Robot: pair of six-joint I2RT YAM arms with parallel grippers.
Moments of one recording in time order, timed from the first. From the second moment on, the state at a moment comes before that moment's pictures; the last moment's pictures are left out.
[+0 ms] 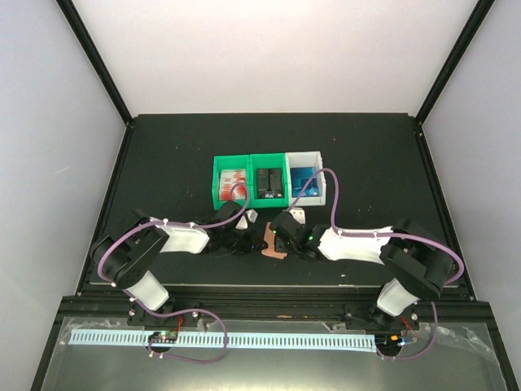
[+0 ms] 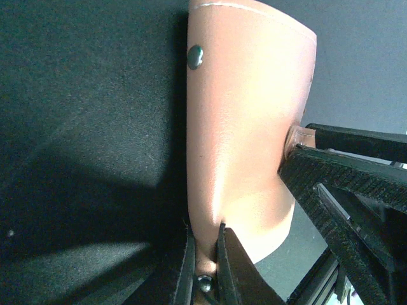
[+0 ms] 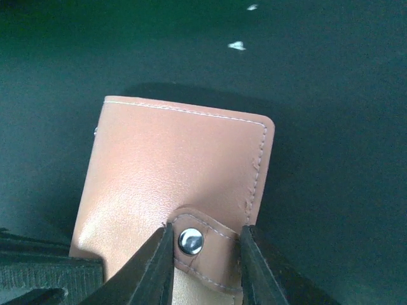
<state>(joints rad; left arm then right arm) -0.70 1.61 0.55 0.16 0.49 -0.87 0.99 1.58 0.74 -0.20 0.25 0.93</state>
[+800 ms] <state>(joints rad) -0.71 1.57 0.53 0.13 0.44 -0.85 0.97 1.48 0.75 -0.36 0.26 0.94</state>
